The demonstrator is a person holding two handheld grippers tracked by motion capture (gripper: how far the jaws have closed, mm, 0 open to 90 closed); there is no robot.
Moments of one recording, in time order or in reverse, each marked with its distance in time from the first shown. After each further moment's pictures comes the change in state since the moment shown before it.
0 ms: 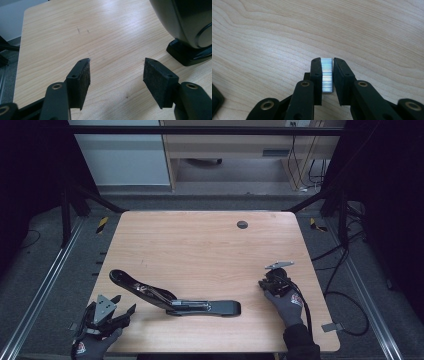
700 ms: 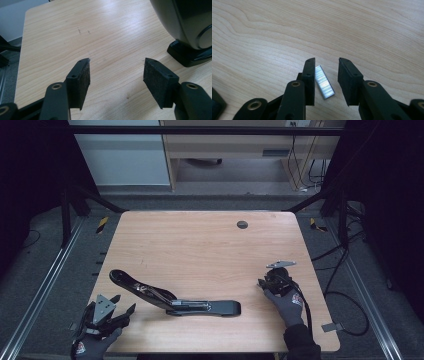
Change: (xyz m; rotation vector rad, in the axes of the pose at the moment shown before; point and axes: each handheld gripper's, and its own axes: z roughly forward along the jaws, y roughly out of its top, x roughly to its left) left arm 0.000 0.000 0.000 -0.006 0.002 -0.003; right arm -0.001 0.002 -0.004 -0.053 -0.018 -0.010
